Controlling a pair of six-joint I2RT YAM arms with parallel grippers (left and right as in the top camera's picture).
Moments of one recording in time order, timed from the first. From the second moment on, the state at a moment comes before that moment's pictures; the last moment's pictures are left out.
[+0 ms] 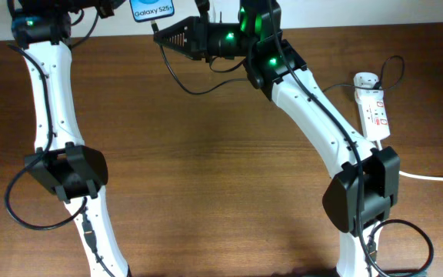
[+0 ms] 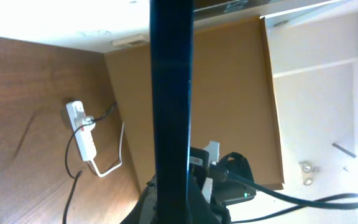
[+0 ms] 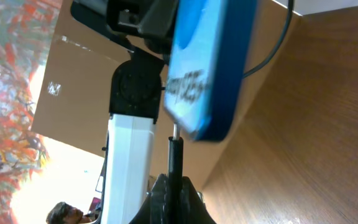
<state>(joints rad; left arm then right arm) 0.14 2.44 2.72 -0.30 1.48 -1.28 0.45 2.07 1.97 0.08 -1.03 1.10</state>
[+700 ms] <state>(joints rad) 0.16 2.44 2.72 -0.27 1.49 -1.30 0.45 2.07 1.97 0.08 -1.00 1.10</state>
